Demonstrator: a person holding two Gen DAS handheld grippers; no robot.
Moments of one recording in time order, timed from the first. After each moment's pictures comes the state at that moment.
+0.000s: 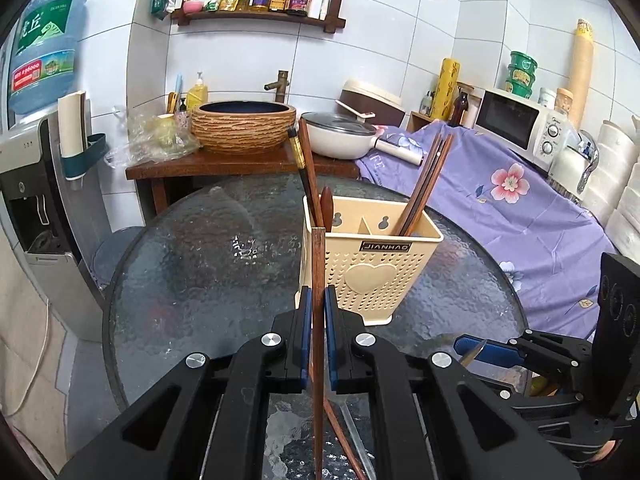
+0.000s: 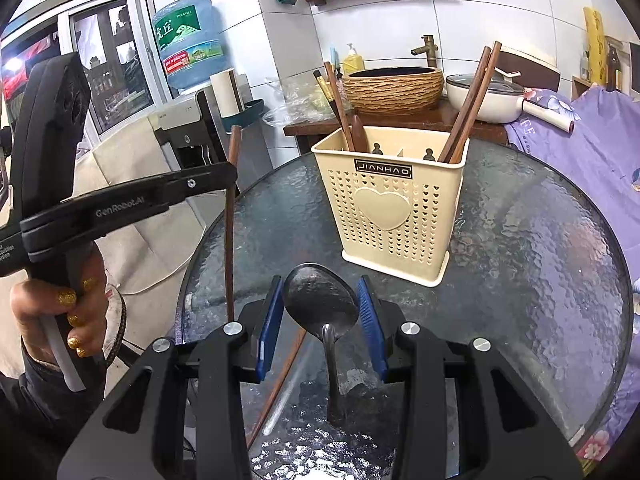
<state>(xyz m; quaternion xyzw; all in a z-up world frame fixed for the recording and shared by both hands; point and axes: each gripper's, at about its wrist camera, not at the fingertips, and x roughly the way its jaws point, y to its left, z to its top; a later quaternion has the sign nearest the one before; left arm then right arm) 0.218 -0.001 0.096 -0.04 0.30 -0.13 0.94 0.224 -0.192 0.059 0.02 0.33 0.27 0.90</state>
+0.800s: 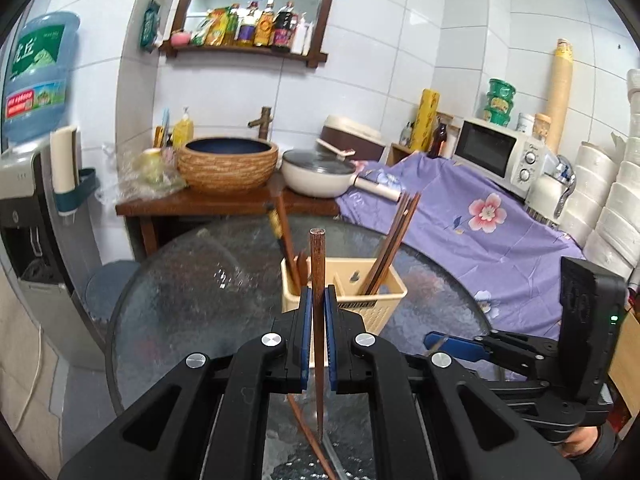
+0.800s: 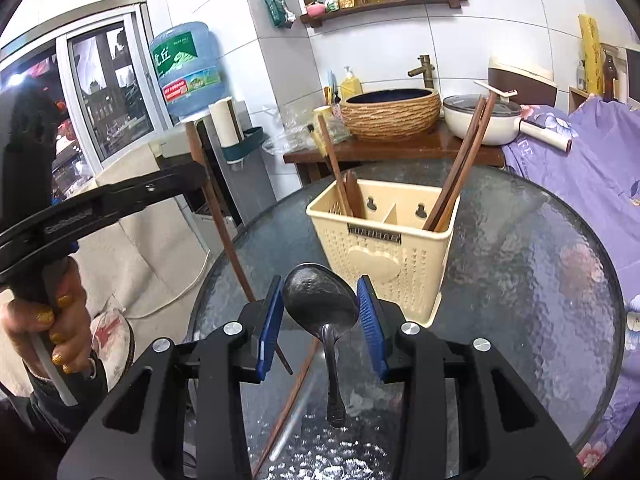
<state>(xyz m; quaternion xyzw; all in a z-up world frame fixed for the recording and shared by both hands) 0.211 -0.002 0.152 -0.05 0.25 -0.16 0.95 0.248 -0.199 0.103 0.04 0.31 0.27 0.91</state>
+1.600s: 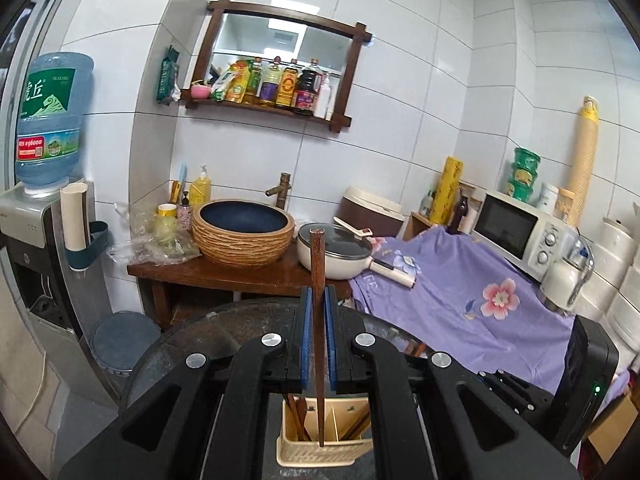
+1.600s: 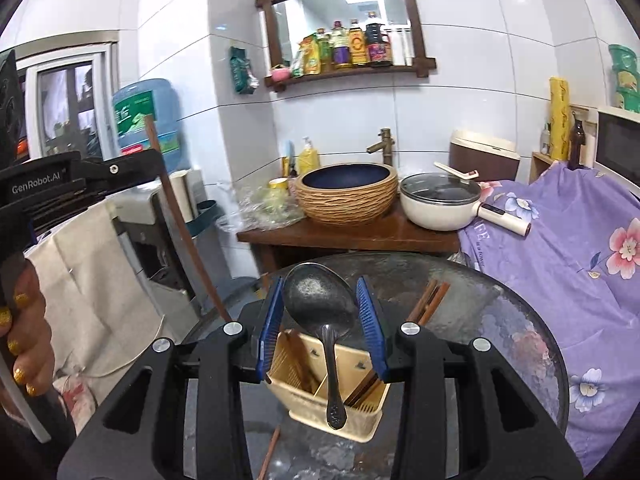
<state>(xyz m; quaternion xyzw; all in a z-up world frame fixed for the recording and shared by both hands) 0.284 -0.005 0.267 -0.09 0.18 -0.11 0.97 0.325 -0.206 0.210 0.03 0.22 0.19 0.96</state>
